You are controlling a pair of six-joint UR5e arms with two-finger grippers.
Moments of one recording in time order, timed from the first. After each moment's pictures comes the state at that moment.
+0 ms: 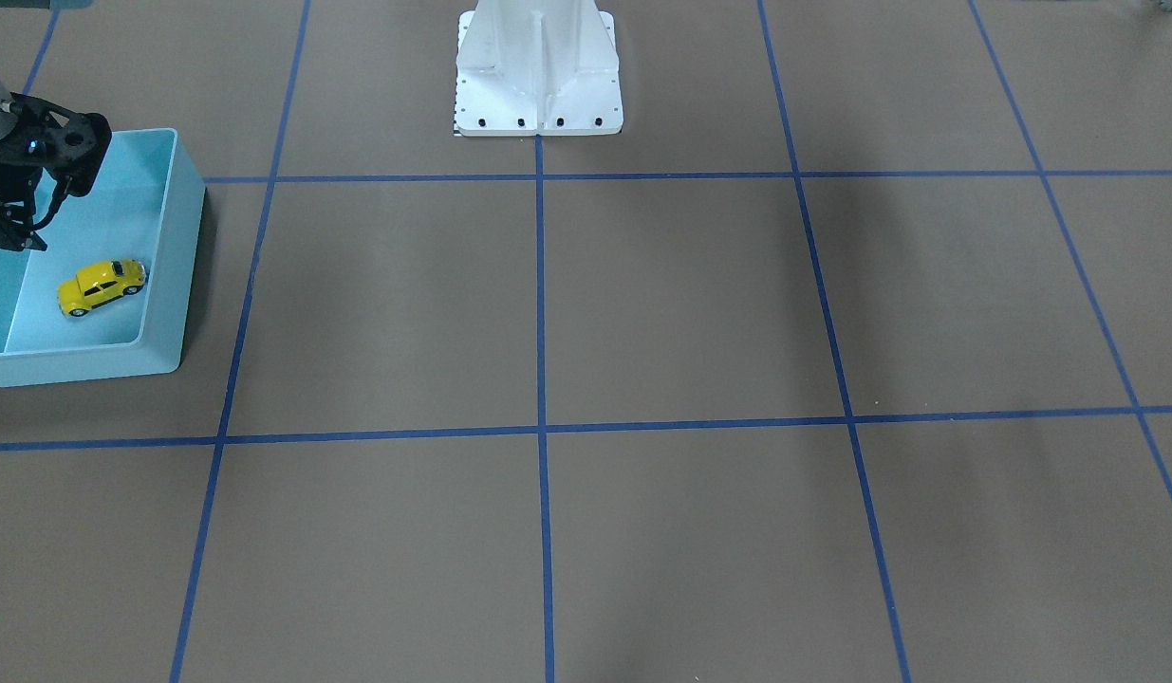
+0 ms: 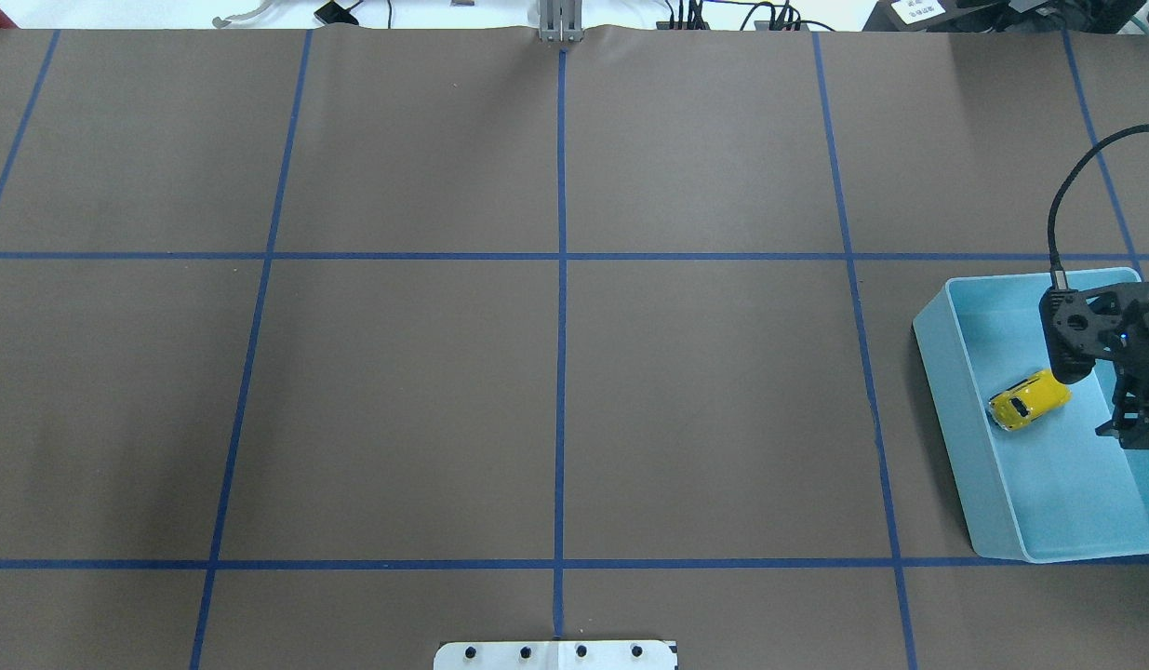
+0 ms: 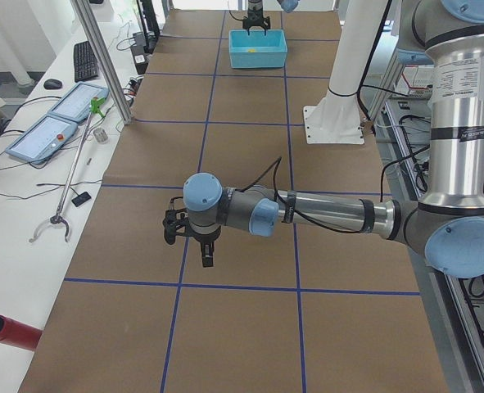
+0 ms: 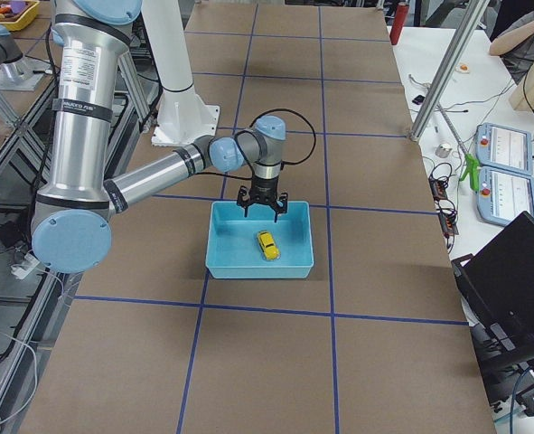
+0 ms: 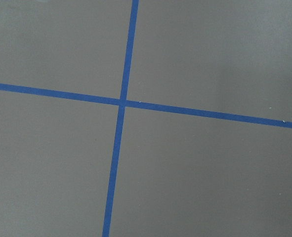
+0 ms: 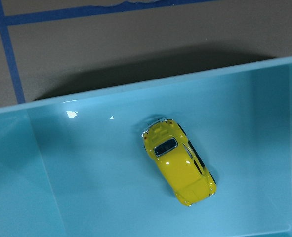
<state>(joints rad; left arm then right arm) -1.49 -1.51 -1.71 -1.72 -2.43 -0.35 0.89 -1.73 2.15 -1.70 2.02 -0.75</state>
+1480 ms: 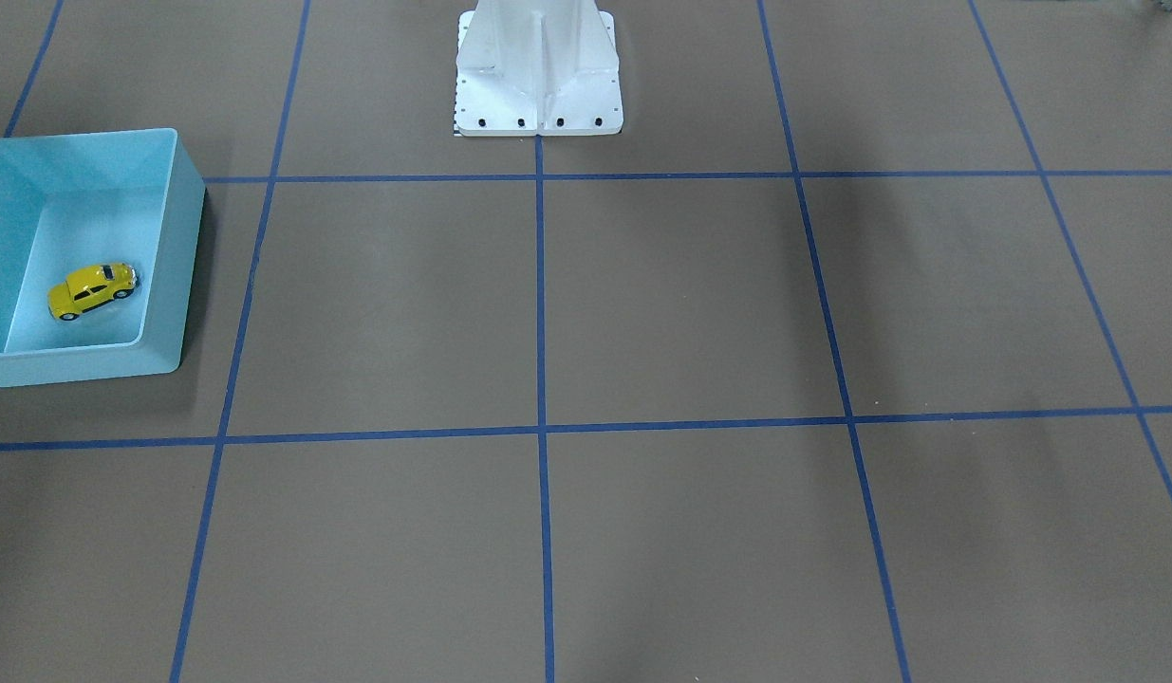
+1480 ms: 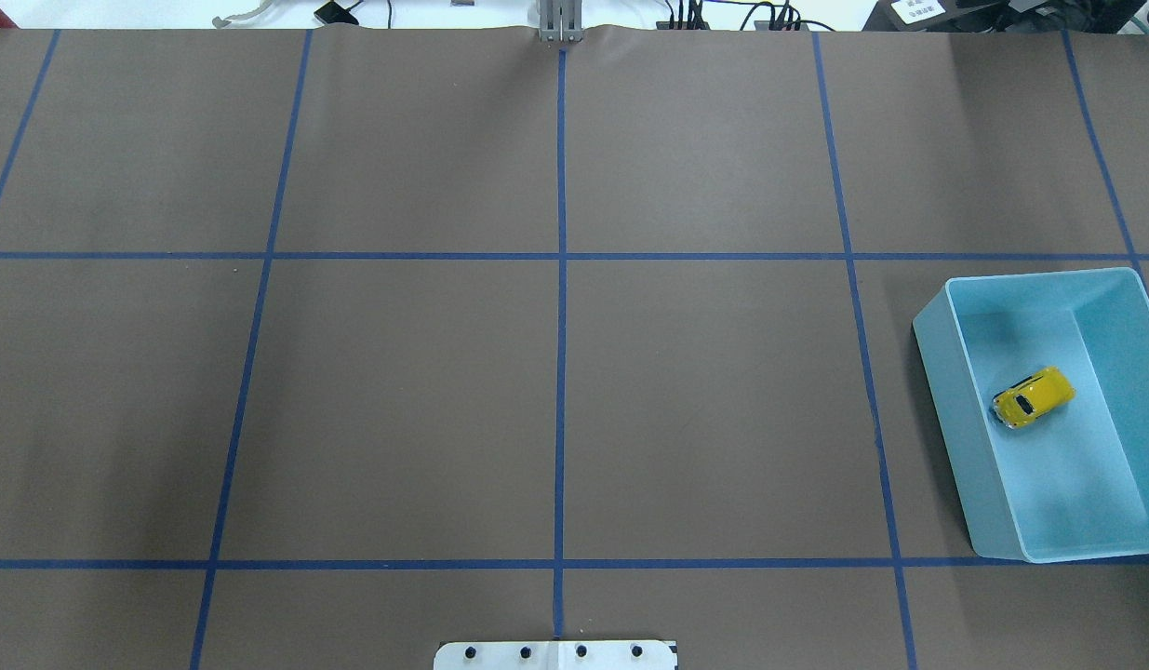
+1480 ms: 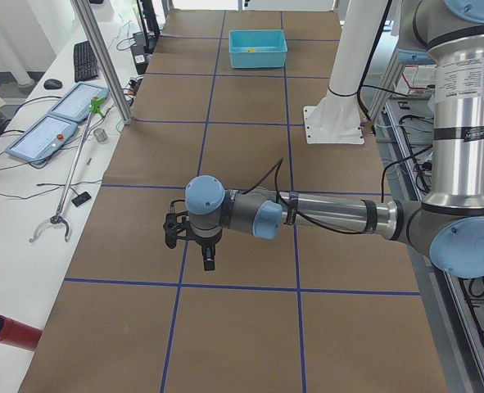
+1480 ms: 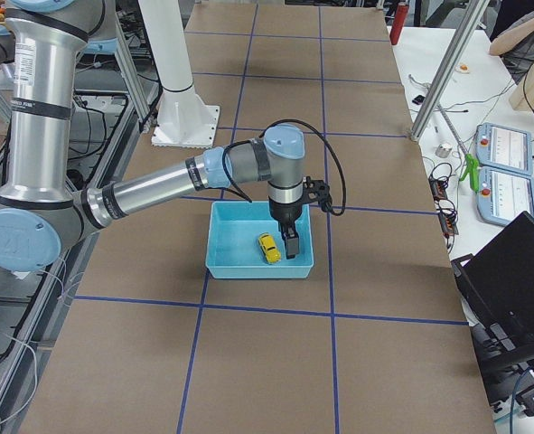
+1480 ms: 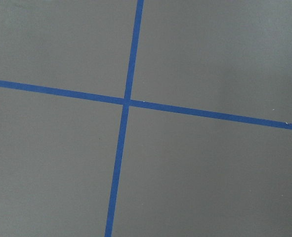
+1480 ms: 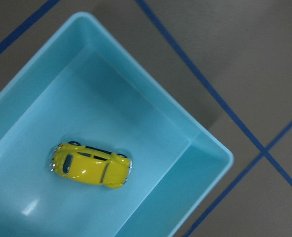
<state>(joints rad) -1.52 -1.49 -1.72 -1.72 -2.41 -0.33 1.47 -1.71 2.02 -1.75 2.19 0.02</state>
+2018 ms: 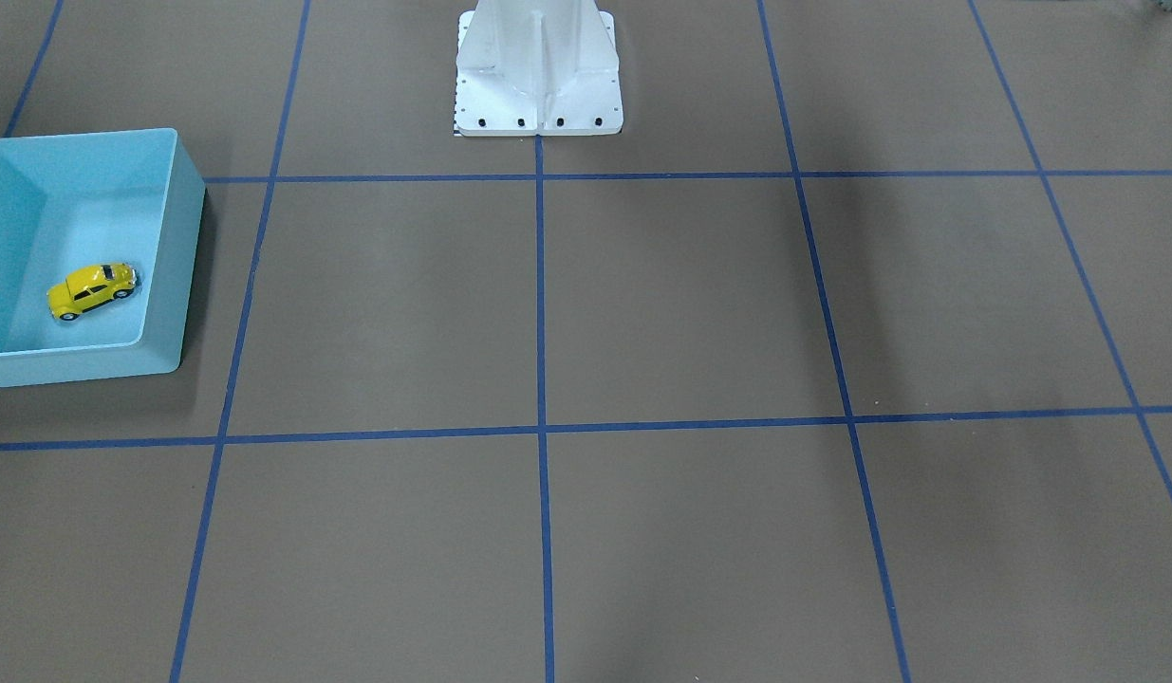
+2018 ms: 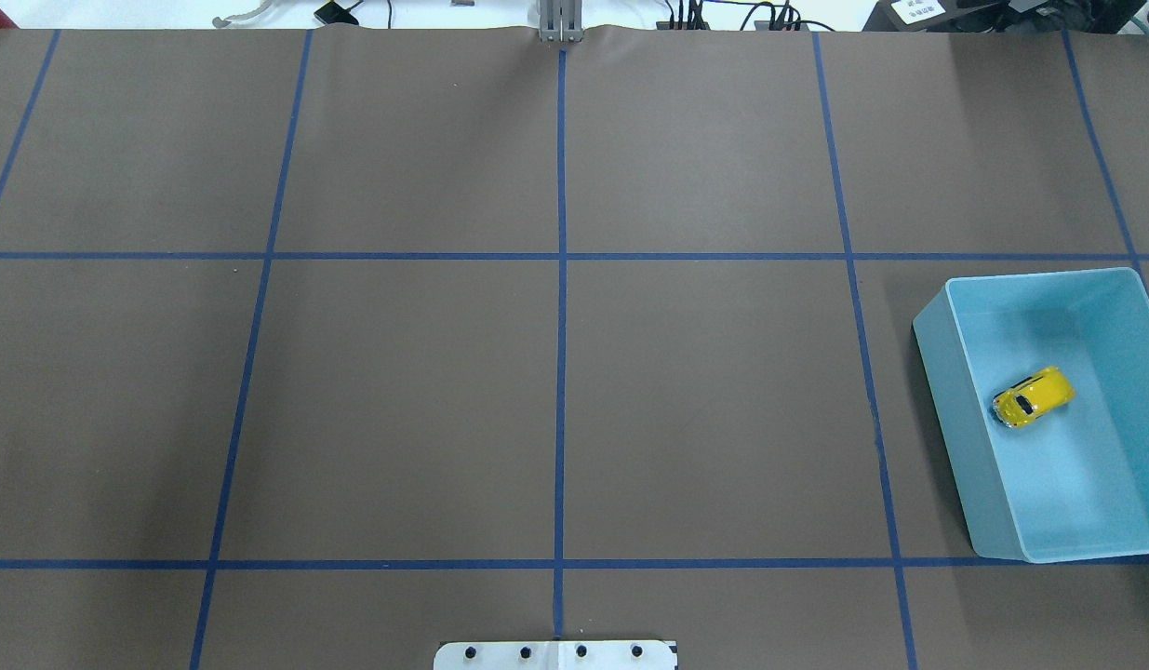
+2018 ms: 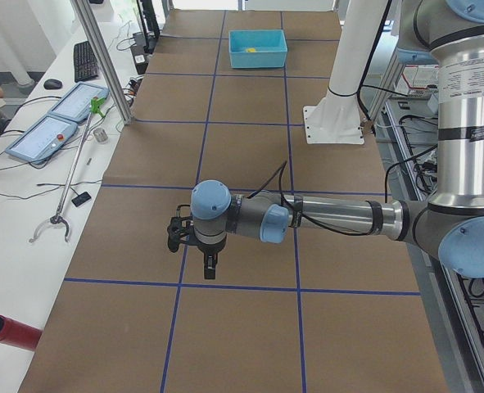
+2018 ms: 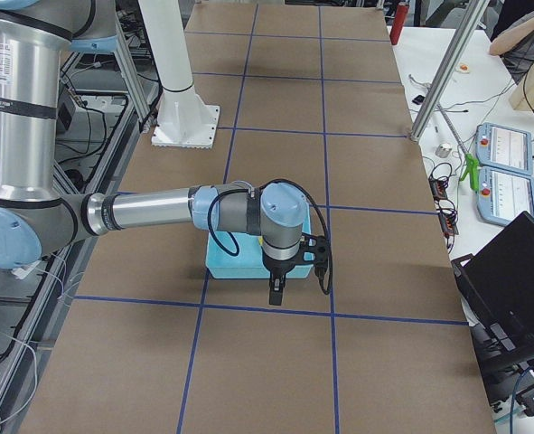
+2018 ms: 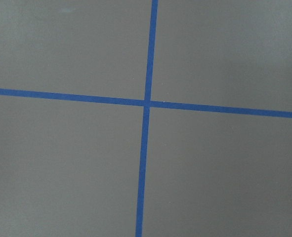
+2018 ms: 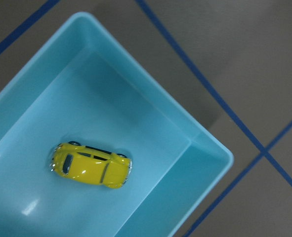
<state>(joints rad) -1.53 -1.46 -1.72 -1.71 -2.36 -0.14 1.62 -1.71 1.85 -1.75 2.28 0.00</state>
